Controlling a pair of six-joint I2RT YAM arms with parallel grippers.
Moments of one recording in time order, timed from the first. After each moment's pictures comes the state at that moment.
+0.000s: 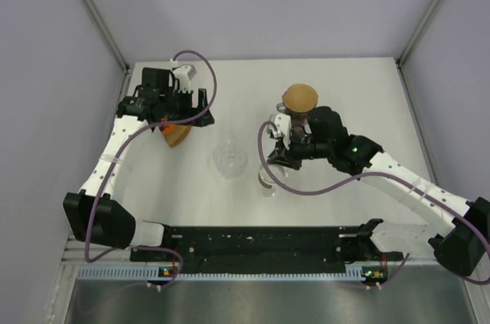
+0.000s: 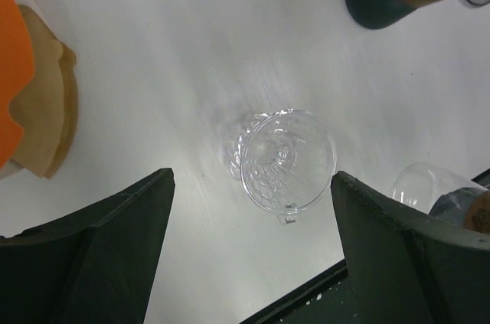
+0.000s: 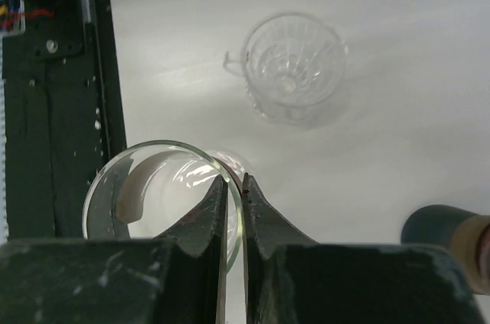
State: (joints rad) left arm -0.16 1.37 1.39 -0.78 0.39 -0.09; right arm 0.76 1.16 1.06 -0.41 -0.50 -0.29
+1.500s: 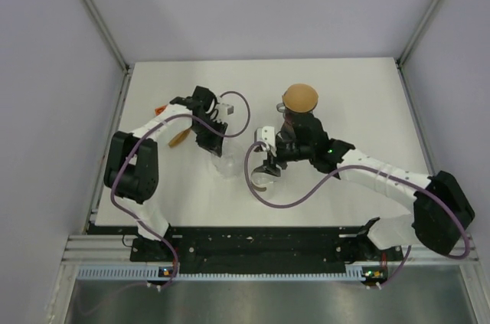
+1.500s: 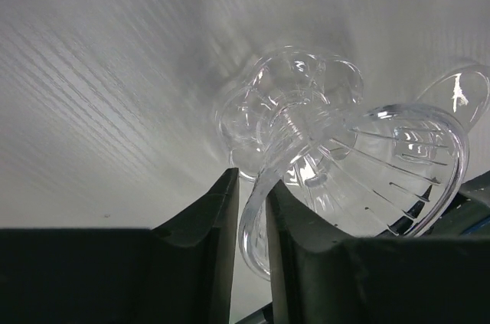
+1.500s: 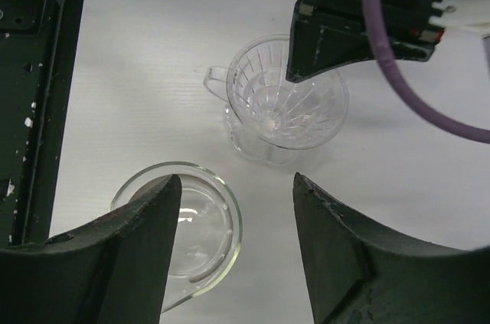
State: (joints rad) left arm -0.33 1.77 1.29 -0.82 0.33 0.09; right arm 0.76 1.37 0.86 -0.03 -0.65 -0.53
